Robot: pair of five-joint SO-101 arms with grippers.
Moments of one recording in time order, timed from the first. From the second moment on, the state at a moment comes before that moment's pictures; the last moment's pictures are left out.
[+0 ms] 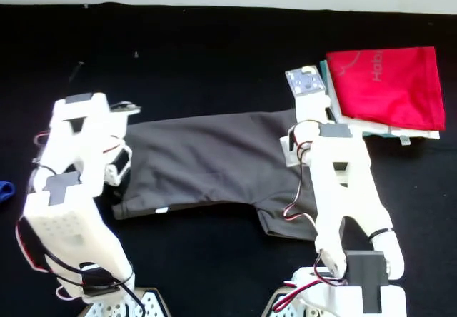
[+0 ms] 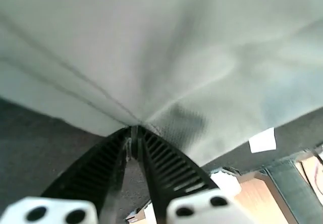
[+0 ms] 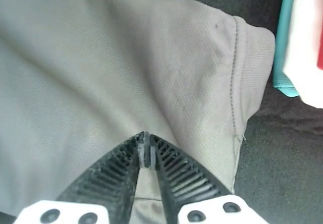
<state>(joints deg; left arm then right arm) -20.7 25.0 9.5 90.1 -26.0 -5.7 -11.3 33.6 51.8 15.3</state>
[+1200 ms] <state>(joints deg) -19.5 48.5 -30.7 88.1 -16.7 -5.5 2.3 26.6 52.4 15.2</state>
